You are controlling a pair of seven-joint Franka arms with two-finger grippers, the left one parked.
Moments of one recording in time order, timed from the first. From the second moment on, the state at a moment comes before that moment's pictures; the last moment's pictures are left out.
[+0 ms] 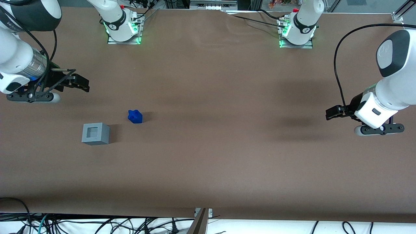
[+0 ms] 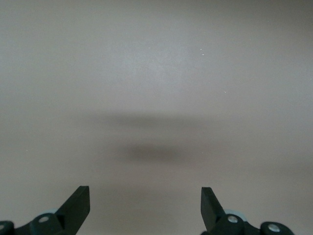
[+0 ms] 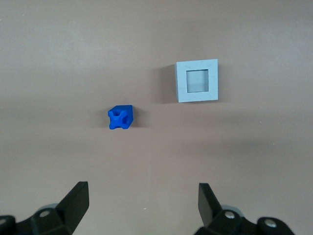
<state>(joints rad) 0.00 0.08 0.12 -1.65 0.01 1.65 0.09</state>
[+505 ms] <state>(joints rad) 0.00 0.08 0.12 -1.65 0.01 1.64 0.07</state>
